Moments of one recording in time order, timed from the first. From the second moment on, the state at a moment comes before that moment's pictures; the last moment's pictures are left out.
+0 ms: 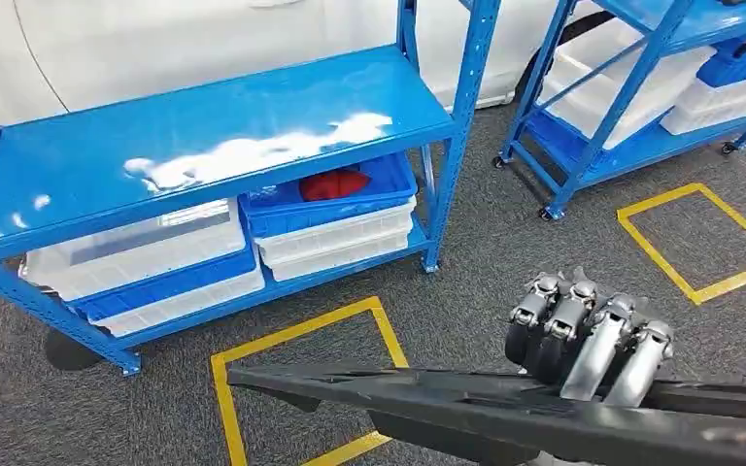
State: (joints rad) left arm -0.09 -0.04 1.25 -0.22 -1.06 -0.08 -0.29; right arm -0.09 0.11 0.14 -2.17 -0.17 0.64 -0.70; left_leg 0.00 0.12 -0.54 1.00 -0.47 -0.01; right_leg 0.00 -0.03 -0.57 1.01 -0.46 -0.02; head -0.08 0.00
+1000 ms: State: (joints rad) left arm -0.08 -0.06 1.25 -0.22 -1.07 -0.09 -0.27; right arm -0.07 0.00 0.19 -2.18 -0.13 0.46 -0.70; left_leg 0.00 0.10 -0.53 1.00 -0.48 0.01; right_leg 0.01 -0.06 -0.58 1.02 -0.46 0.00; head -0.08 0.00
